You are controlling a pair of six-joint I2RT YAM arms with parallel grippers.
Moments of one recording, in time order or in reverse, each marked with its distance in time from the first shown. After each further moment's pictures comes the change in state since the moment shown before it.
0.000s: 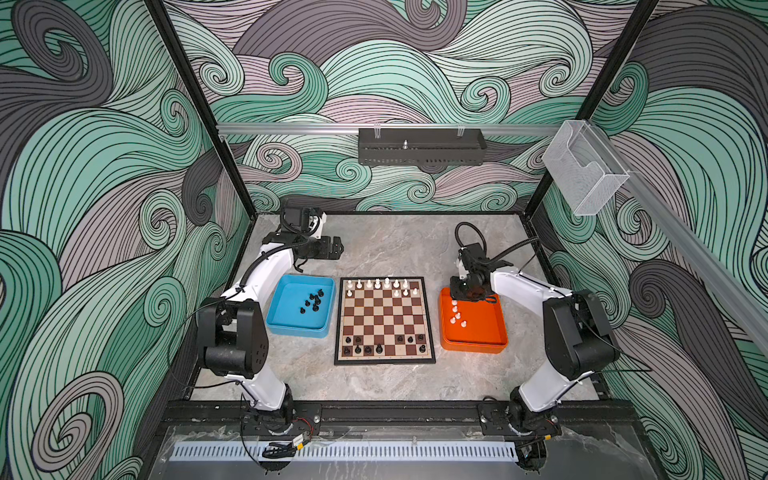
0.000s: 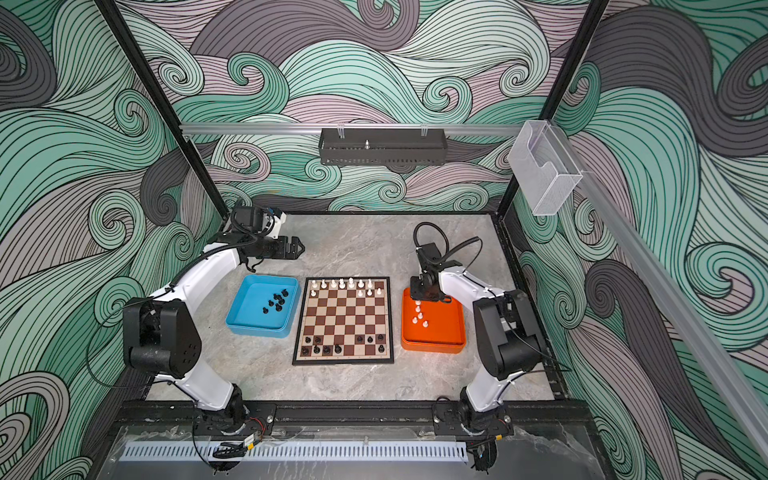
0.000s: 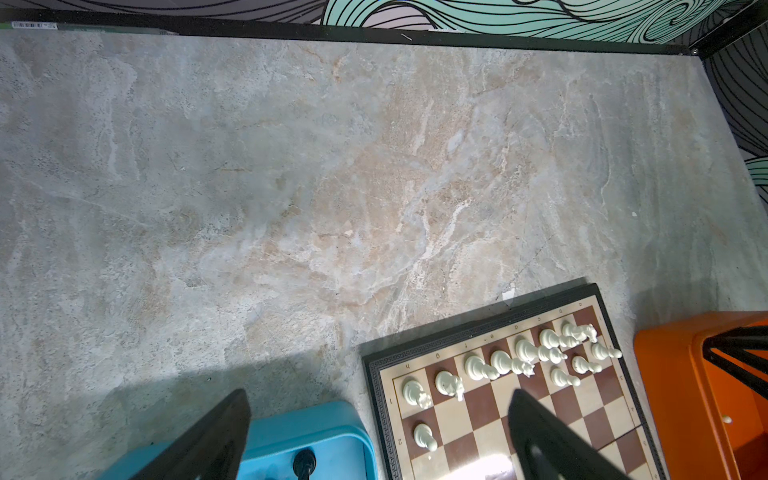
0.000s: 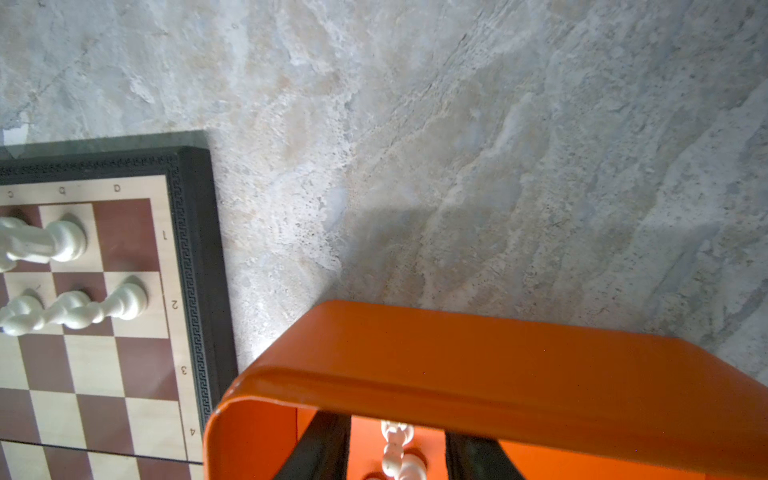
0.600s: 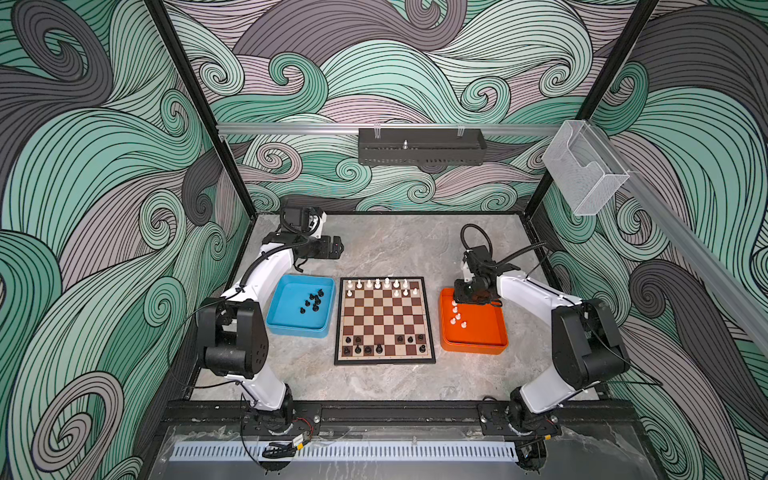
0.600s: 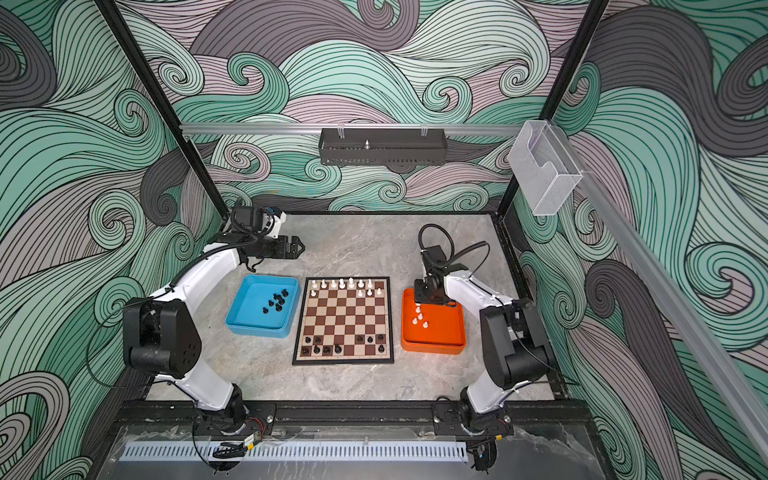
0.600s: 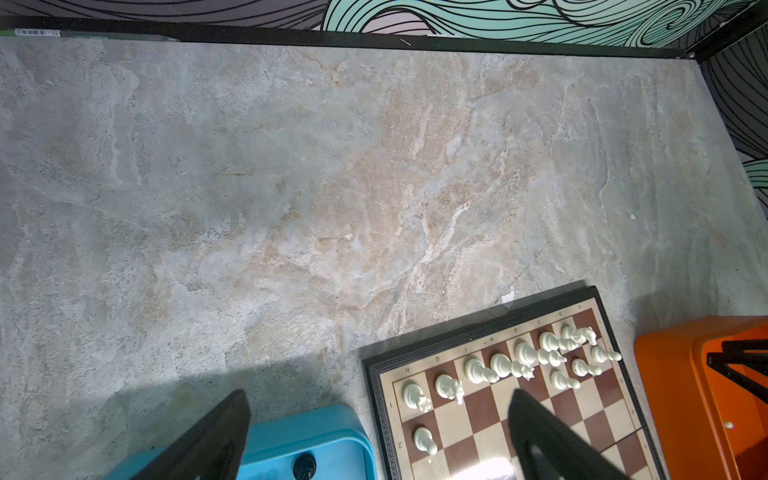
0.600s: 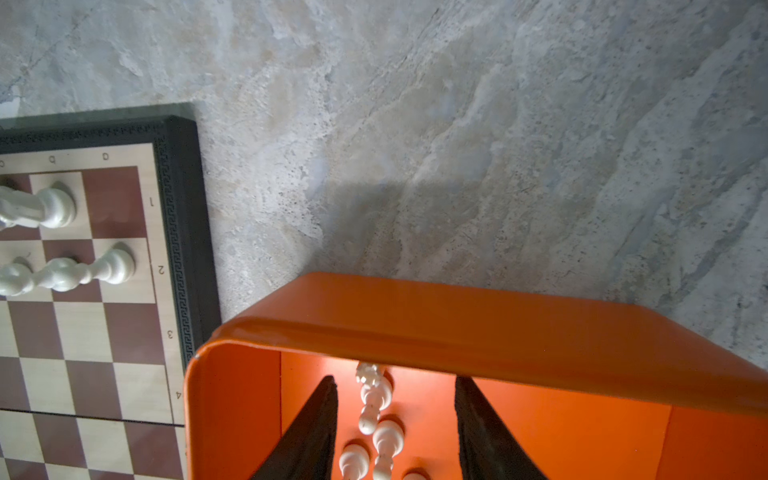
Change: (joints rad) left arm 0.000 -0.003 -0.005 0.012 0.000 0.000; right arm -0.016 -0.070 -0.049 -0.022 0.000 -0.026
